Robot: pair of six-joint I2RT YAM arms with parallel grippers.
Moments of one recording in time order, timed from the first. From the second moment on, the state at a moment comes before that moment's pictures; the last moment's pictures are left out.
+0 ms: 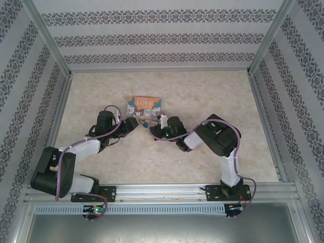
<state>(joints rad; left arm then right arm) -0.22 1.35 0.48 0.26 0.53 -0.90 0.72 2.03 0.74 0.90 -0.35 0.58</state>
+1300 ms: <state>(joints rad) -0.24 1.83 0.42 0.97 0.63 -1.30 0.73 2.01 0.72 0.93 -0.35 0.99</state>
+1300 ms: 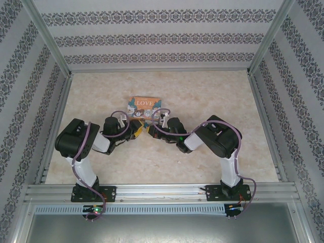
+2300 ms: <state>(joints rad) -0.26 1.95 0.51 1.12 0.63 -1.36 0.72 2.00 0.75 0.88 -0.37 1.02</state>
